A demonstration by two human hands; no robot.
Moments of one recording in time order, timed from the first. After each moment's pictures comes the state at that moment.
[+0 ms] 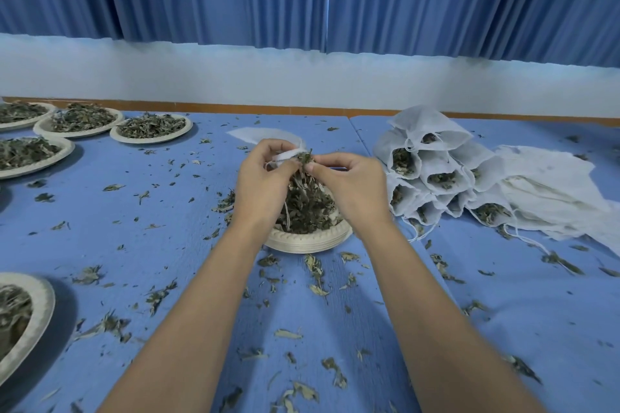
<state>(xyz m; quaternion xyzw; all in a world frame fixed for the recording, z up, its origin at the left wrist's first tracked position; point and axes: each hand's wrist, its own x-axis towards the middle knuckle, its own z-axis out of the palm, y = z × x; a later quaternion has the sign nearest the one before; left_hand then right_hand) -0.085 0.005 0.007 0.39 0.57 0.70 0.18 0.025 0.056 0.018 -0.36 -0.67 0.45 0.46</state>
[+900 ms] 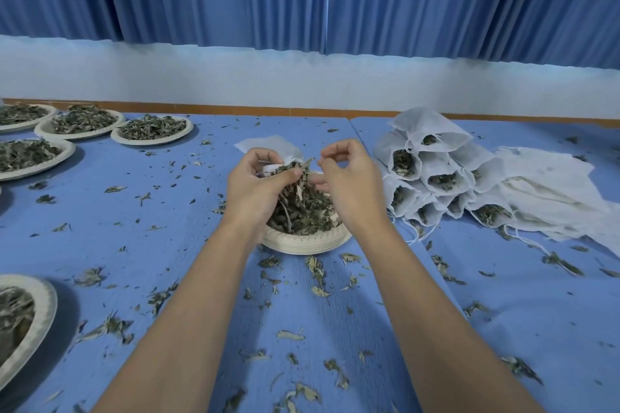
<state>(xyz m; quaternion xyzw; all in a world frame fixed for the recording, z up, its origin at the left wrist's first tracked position) -0.094 0.003 0.002 0.32 0.56 0.72 0.25 0.019 0.051 0.023 -0.36 -0.67 0.44 0.47</state>
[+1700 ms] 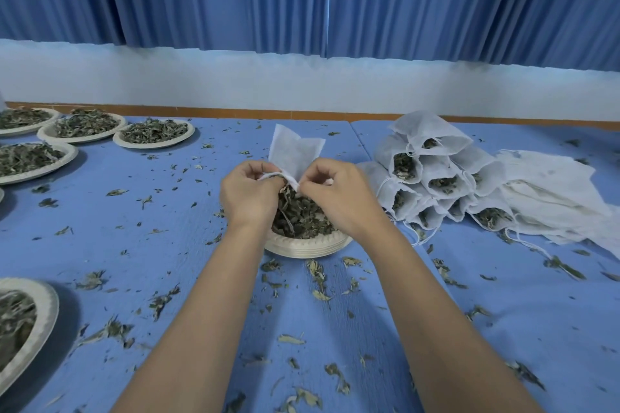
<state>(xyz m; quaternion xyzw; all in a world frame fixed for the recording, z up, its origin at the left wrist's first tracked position) -0.092 0.010 0.005 0.22 0.66 0.70 0.15 0.023 0.052 0.020 -0.32 -0.80 0.37 0.36</state>
